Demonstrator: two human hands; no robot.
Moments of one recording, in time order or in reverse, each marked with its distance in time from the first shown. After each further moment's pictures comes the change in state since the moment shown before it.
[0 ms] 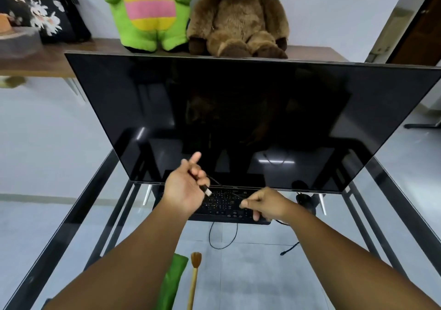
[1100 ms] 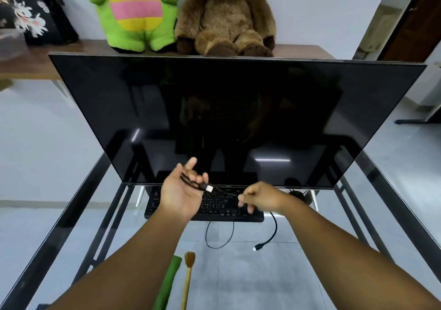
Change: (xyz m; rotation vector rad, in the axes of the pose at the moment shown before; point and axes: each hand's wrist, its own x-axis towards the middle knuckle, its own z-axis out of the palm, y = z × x) left_hand -0.009 -0.019 0.003 -0.037 0.030 0.035; right_hand -0.005 -0.008 -0.015 -0.105 -0.033 -0.011
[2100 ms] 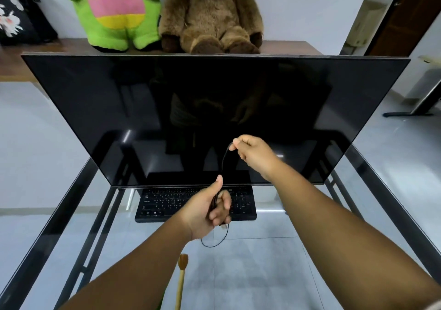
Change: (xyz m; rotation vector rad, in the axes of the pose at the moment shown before) left_hand -0.011 -0.043 -0.001 0.736 -0.485 -0.361; right_hand 0.004 -0.068 -0.047 0.294 0.417 -0.228
